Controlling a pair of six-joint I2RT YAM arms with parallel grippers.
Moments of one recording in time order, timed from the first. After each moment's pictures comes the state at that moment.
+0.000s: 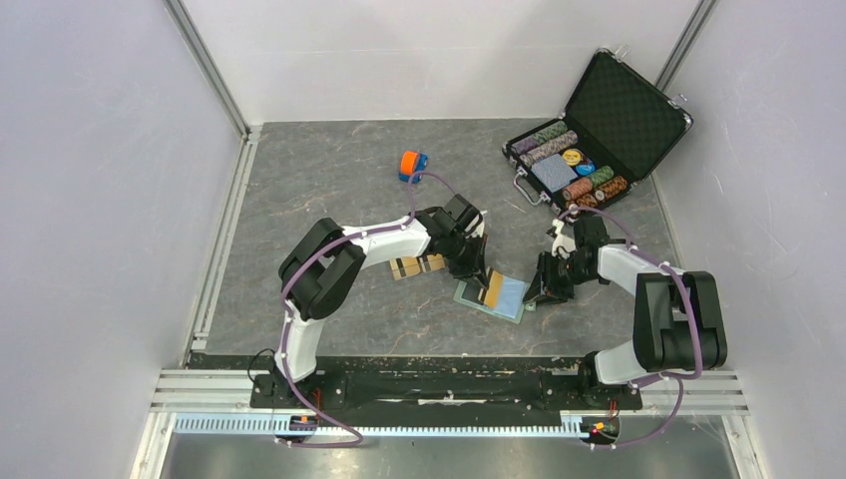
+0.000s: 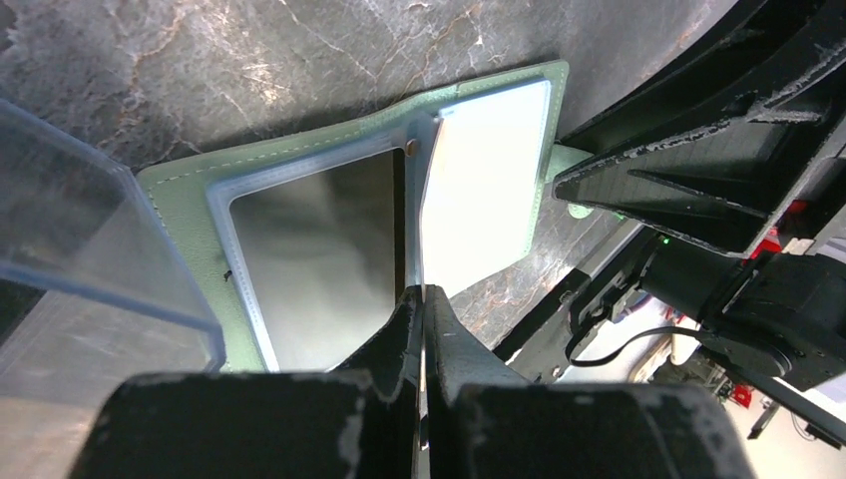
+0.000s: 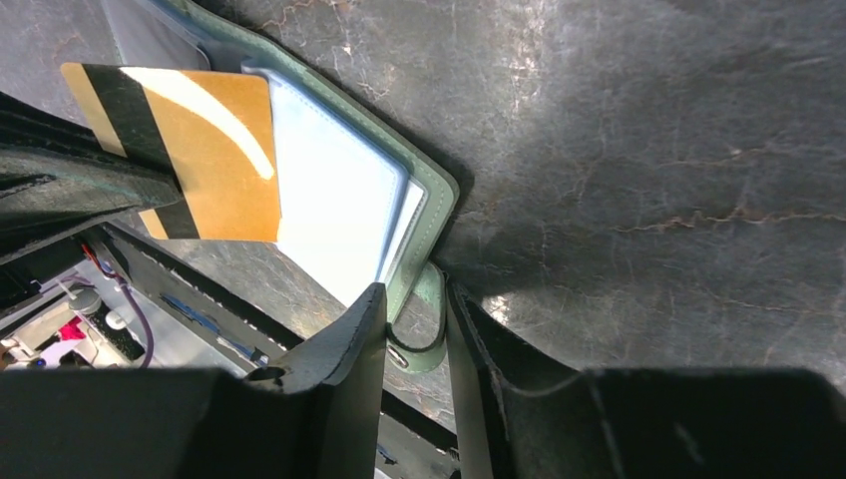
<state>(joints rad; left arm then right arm) -0.83 2.04 1.38 -0.36 0.48 -0.65 0.01 1.47 0.65 -0.55 -0.56 0.15</state>
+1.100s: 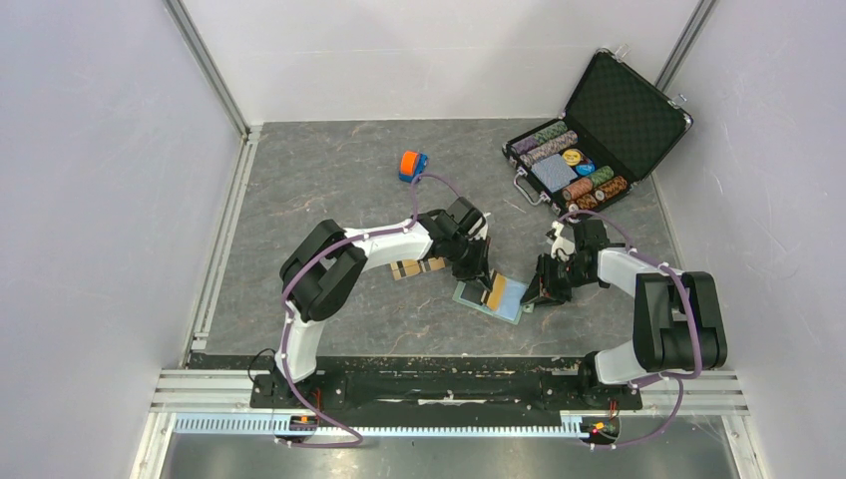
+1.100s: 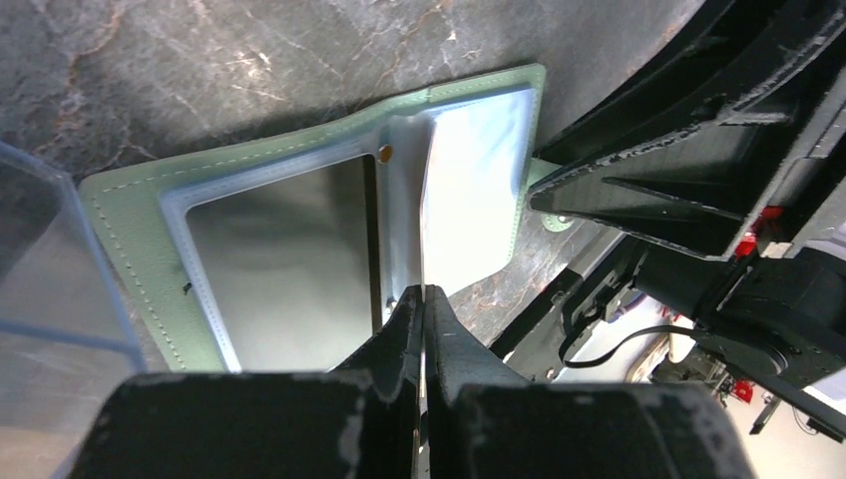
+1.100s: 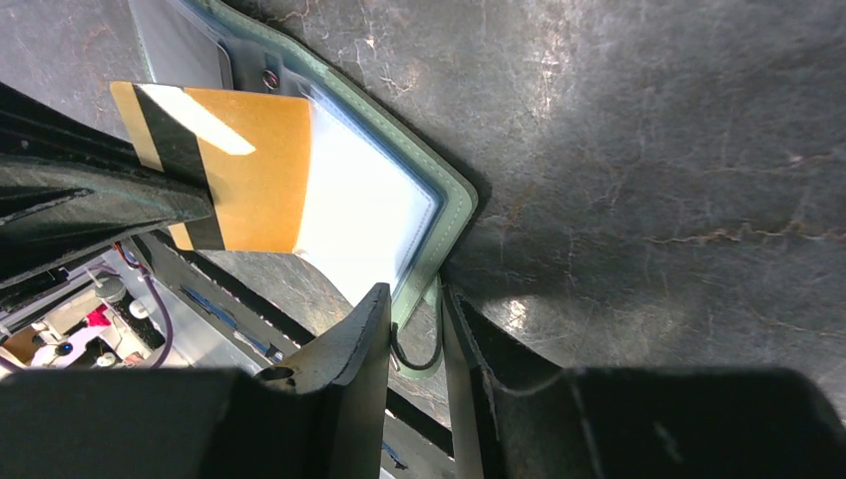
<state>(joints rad) -0.86 2.04 1.38 -0.33 0.48 -0.67 0.01 1.47 0.61 -0.50 -0.63 0.16</state>
